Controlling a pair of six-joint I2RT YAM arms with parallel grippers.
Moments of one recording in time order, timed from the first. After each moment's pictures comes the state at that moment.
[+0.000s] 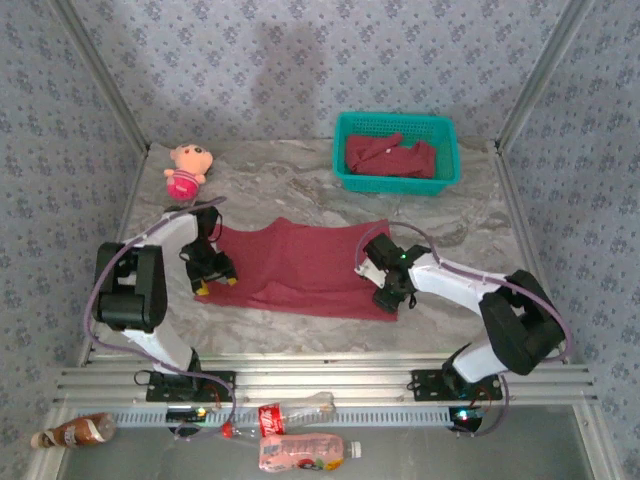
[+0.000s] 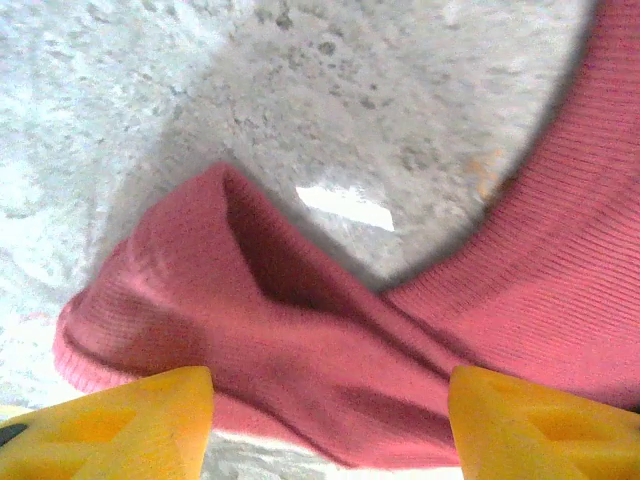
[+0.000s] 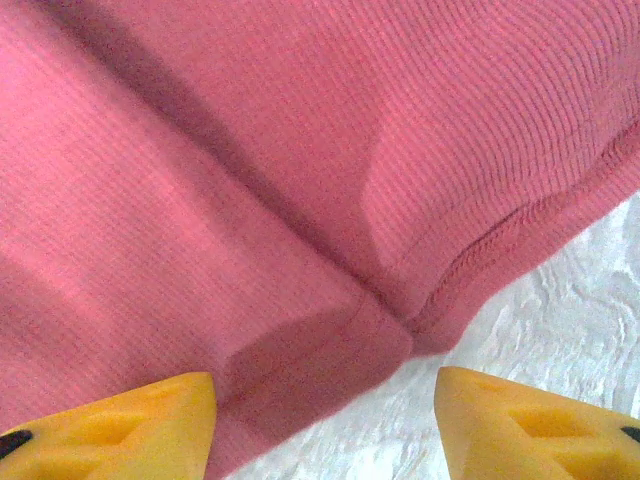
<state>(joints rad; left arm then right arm) -0.12 1.67 1.05 -1.09 0.09 -0.45 0.64 1.44 0.78 -0.72 0.15 -0.33</state>
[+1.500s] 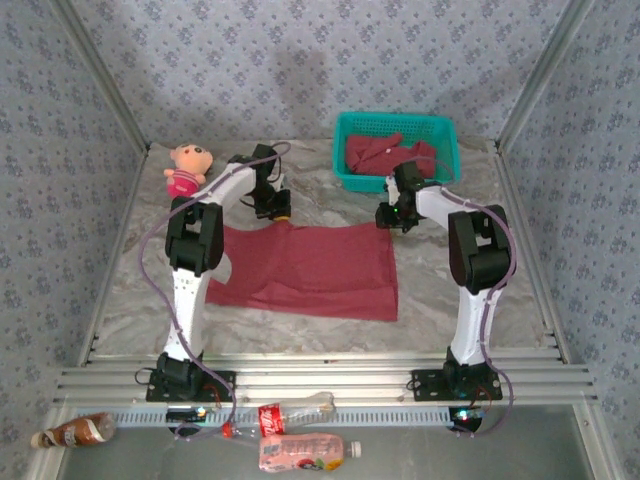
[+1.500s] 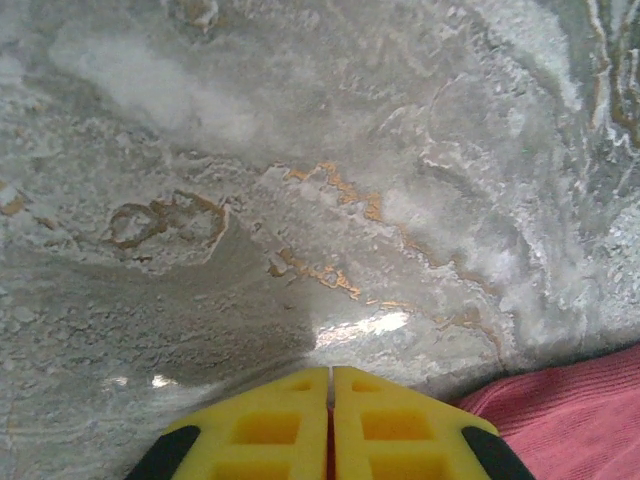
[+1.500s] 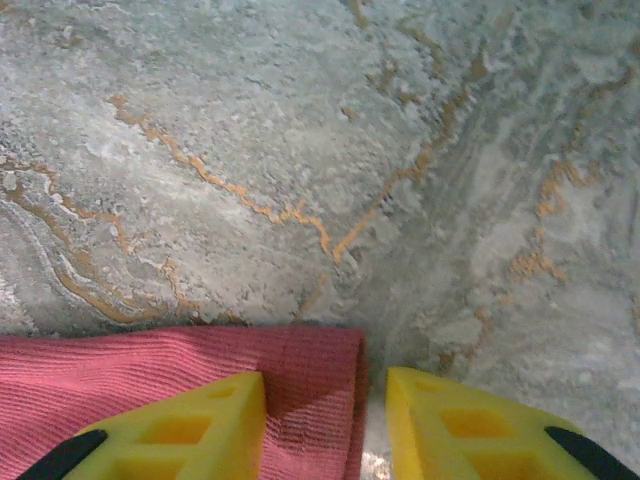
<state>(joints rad) -0.33 2.34 1.94 -0.96 0.33 -0.34 0.22 2.02 1.38 -0.53 -0.16 0.12</state>
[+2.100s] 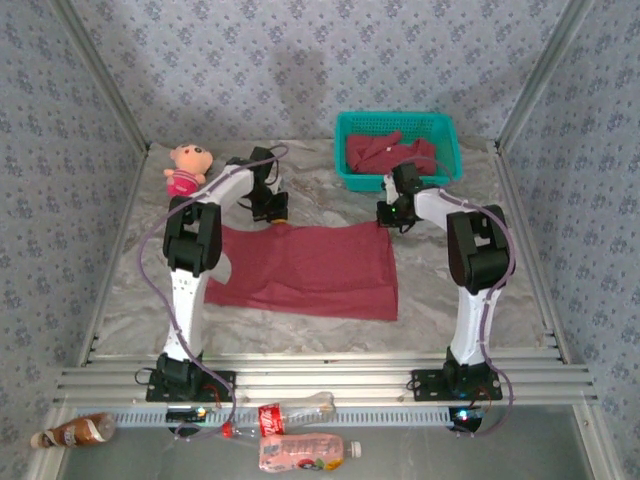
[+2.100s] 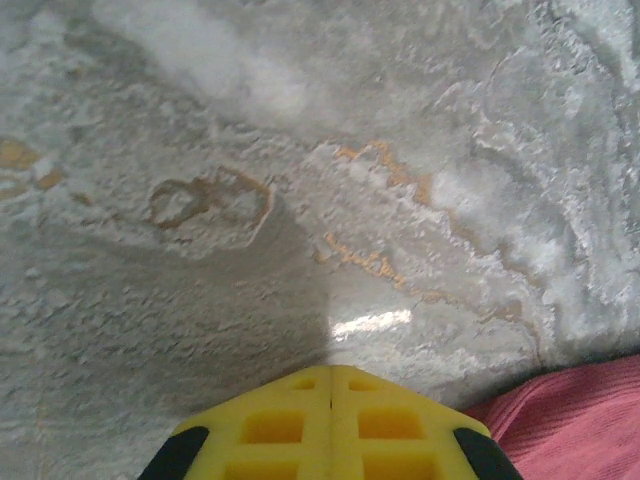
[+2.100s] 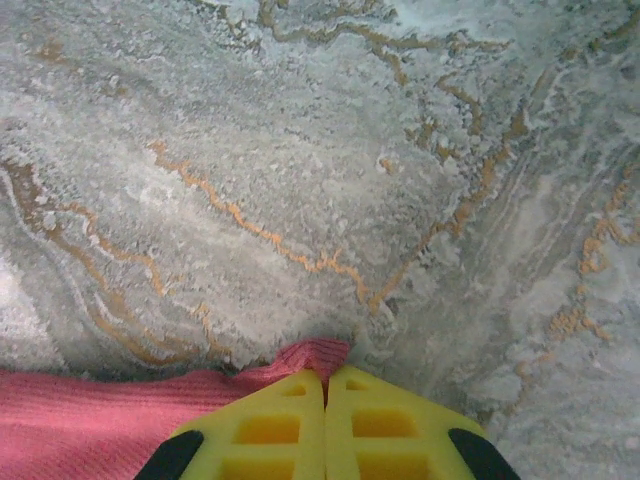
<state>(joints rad) -0.31 2.31 1.89 -0.95 0.33 -0.33 0.22 2.01 1.34 -0.43 -0.18 0.13</state>
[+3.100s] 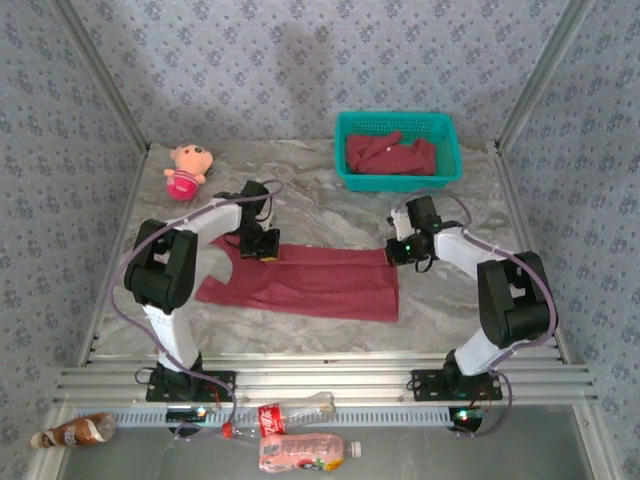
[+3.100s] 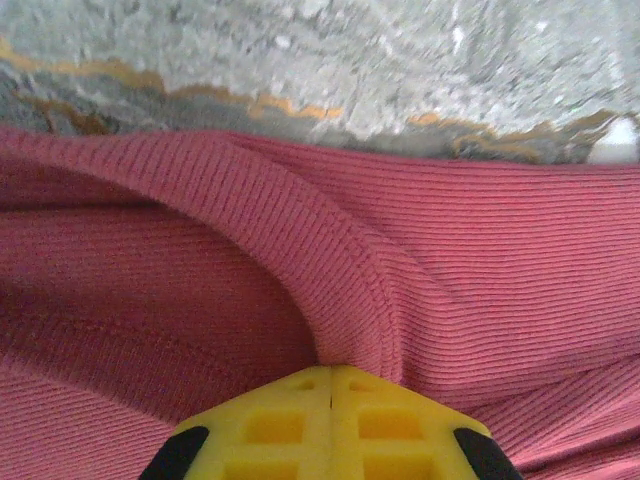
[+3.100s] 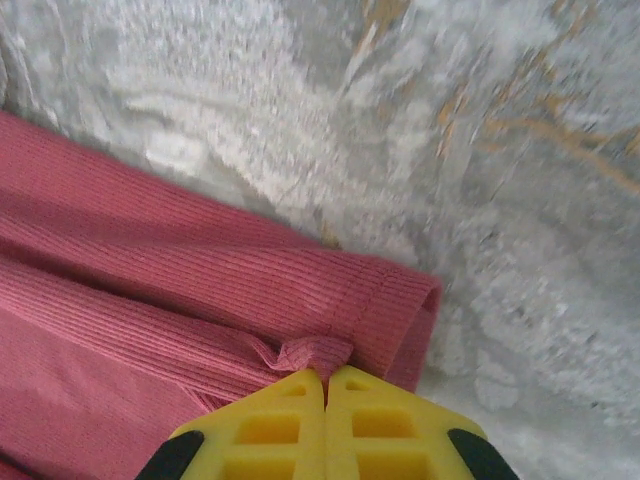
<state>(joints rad) -0.38 1.88 1.26 -0.81 0.28 -0.37 0.25 1.59 0.88 -0.45 -0.27 0.03</state>
